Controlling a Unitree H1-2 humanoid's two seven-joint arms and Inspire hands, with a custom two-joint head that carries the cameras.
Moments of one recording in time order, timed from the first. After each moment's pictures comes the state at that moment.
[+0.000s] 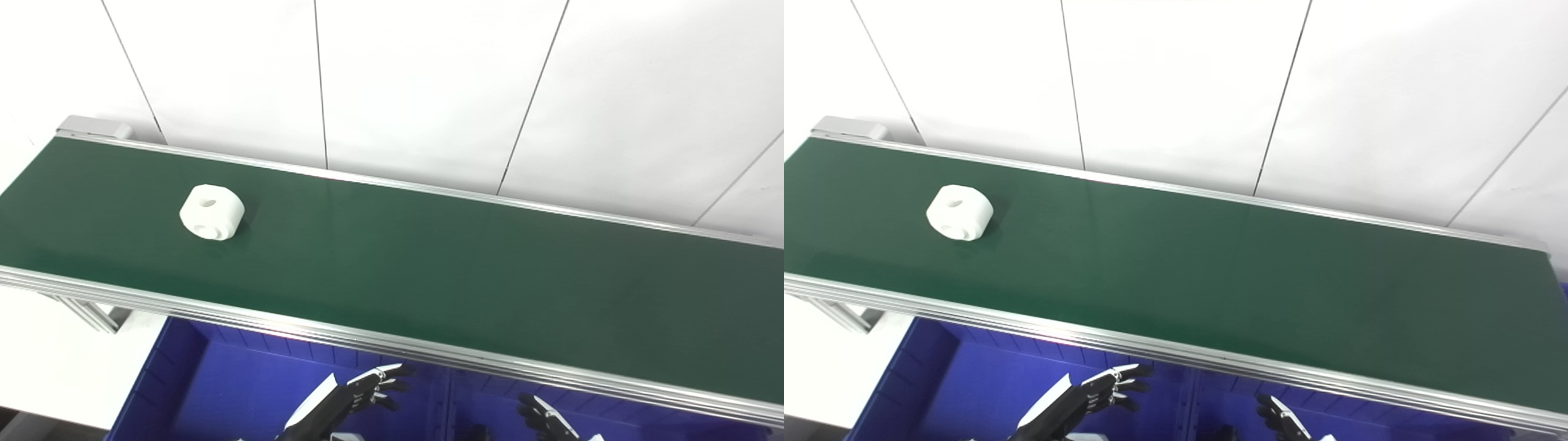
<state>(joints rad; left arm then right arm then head) 0.35 0.14 -0.27 0.05 0.11 -0.41 -0.25 0.42 -0.24 0.24 -0.35 -0.36 0.19 0.18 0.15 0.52</state>
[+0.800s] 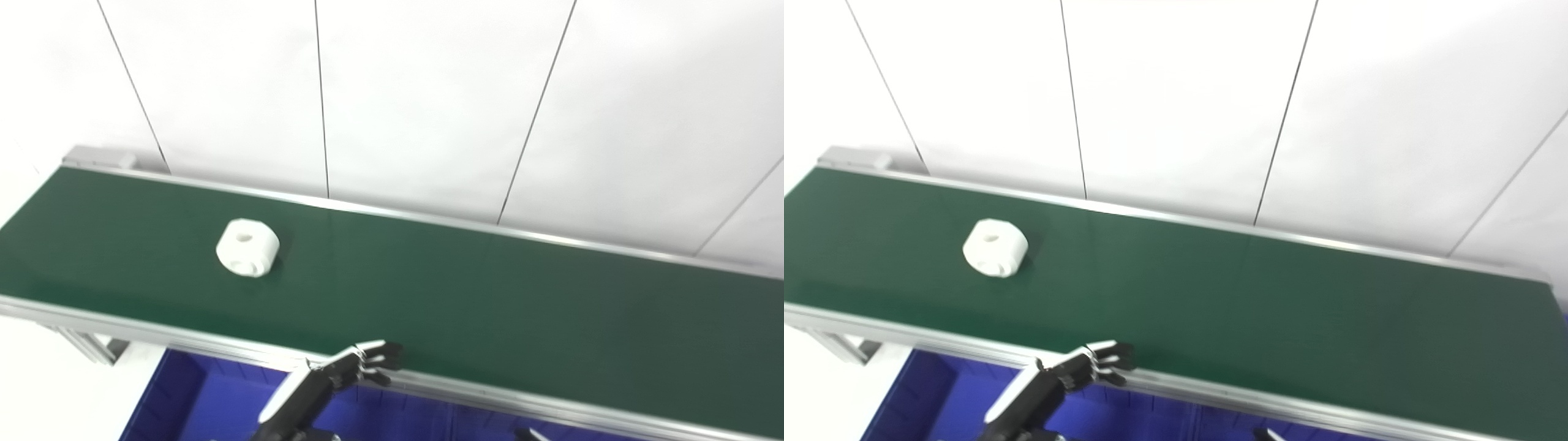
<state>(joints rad) 0.29 0.18 -0.15 -0.26 0.02 -0.40 -0.23 0.38 -0.23 0.24 -0.26 -0.34 0.13 0.15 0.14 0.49</state>
